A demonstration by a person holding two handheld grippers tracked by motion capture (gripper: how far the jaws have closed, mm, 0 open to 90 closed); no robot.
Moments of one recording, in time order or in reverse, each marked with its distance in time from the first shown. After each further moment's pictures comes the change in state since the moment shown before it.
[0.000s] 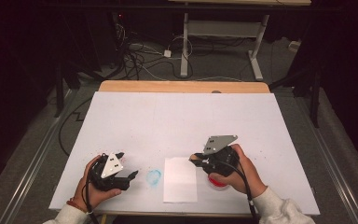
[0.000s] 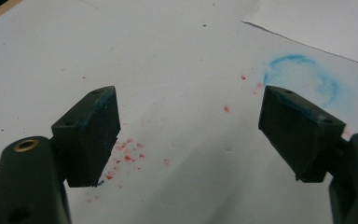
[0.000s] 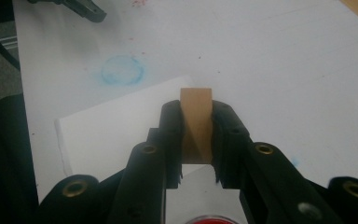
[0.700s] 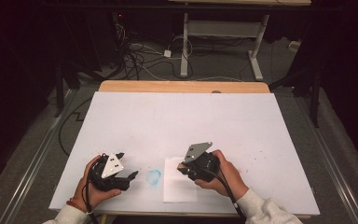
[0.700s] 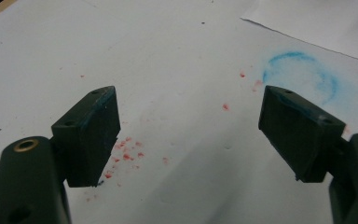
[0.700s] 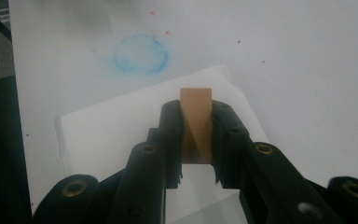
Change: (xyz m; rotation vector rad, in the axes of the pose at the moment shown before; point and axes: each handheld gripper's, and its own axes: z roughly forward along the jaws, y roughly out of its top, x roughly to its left) left arm -0.001 0.000 0.000 0.007 -0.009 0.008; right arm 0.020 0.004 0.049 0.105 0.046 -0.042
